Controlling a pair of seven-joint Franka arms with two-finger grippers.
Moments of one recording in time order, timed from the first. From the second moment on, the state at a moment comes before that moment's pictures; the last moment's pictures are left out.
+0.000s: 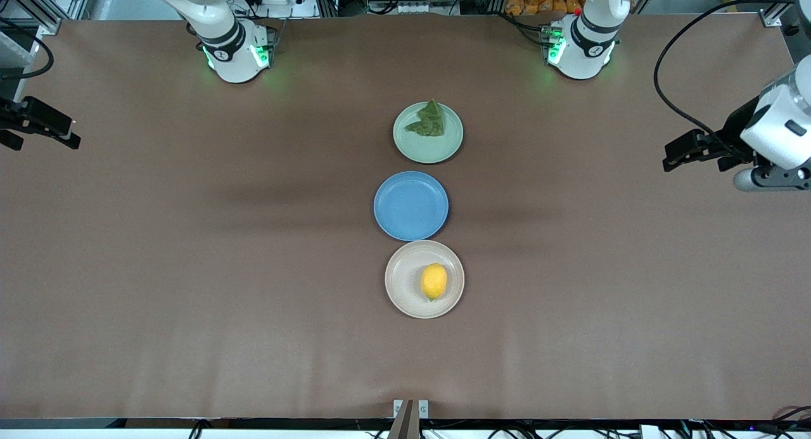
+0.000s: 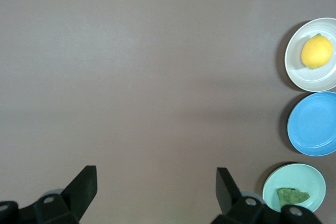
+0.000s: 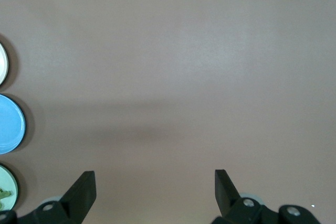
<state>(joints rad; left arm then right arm) 0.03 0.07 -0.14 -1.50 -0.03 1.55 -0.12 0.01 0.00 -0.08 -1.49 0.04 1.50 -0.06</state>
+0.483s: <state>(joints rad) 0.04 0.04 -0.13 -1.50 -0.03 1.54 -0.06 0.01 0.00 -0.08 -1.49 0.04 1.49 -0.06</state>
